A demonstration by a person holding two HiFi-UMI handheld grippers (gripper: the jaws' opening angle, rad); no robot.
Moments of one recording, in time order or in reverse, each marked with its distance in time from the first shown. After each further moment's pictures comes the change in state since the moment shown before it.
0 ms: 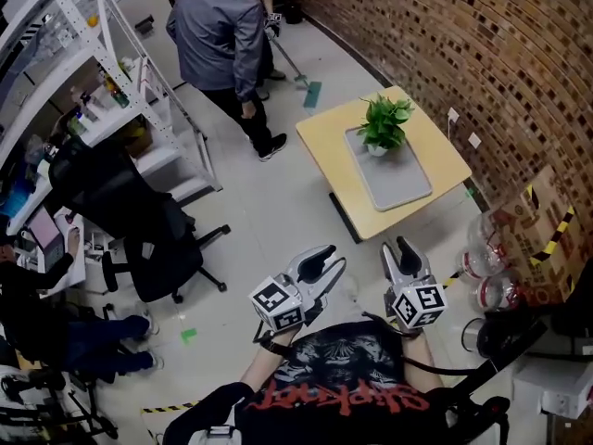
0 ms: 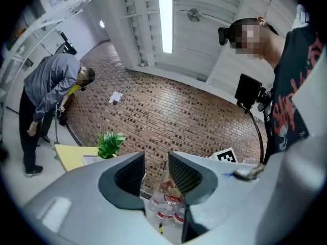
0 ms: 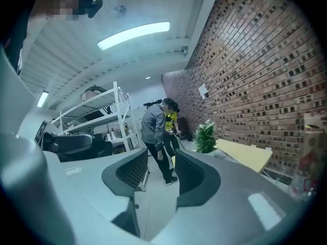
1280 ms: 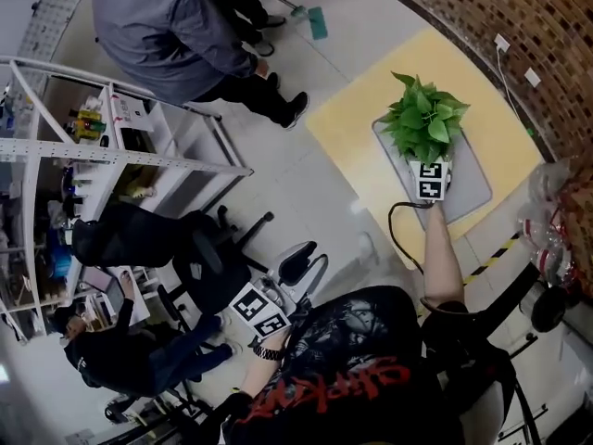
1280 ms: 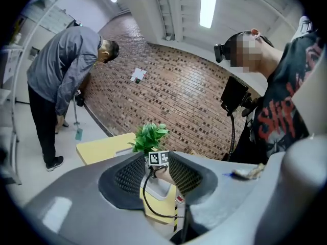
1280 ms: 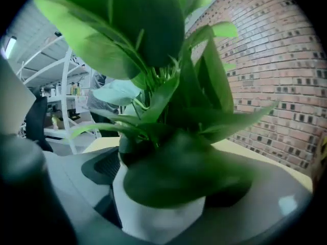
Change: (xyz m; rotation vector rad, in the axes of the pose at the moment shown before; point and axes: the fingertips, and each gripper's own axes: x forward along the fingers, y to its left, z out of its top) left arm 0.104 0.272 0.029 -0.117 0.292 0.173; right arm 0.436 -0.342 -0.137 -0.158 0.239 -0.302
